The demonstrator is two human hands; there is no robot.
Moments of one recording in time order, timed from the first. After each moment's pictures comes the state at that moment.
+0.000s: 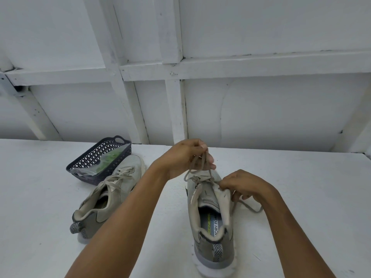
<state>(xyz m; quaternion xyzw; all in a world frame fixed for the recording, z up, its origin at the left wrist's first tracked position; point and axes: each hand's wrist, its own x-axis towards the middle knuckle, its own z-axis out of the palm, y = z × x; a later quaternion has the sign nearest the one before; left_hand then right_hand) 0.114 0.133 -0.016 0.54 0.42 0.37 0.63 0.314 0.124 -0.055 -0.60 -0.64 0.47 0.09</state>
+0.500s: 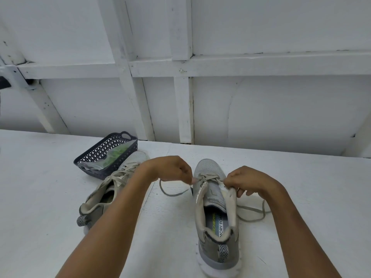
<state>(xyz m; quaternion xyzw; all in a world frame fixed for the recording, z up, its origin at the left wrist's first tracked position) 0.062 0.129 -0.032 0.73 0.59 0.02 0.34 0.310 0.136 -0.052 -0.58 -0.68 0.43 0.06</state>
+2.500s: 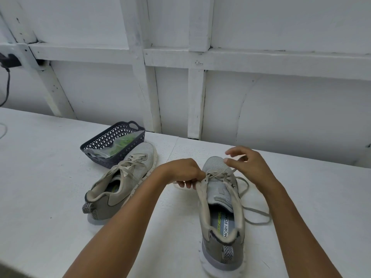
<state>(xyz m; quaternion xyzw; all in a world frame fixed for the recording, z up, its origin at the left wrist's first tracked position) 0.081 0.126 -0.056 0.62 0.63 0.09 0.45 0.292 0.164 -0.072 -0.51 -0.67 0.39 0.37</state>
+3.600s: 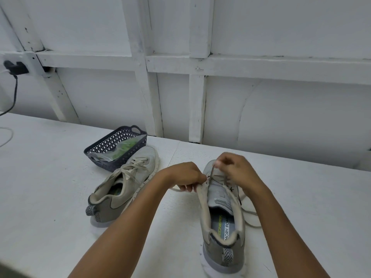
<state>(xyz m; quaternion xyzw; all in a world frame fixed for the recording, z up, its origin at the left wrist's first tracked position) 0.084 0.123 -0.056 0.63 0.63 0.10 0.43 0.263 0.151 -0.065 -0.48 -0.69 0.42 0.34</state>
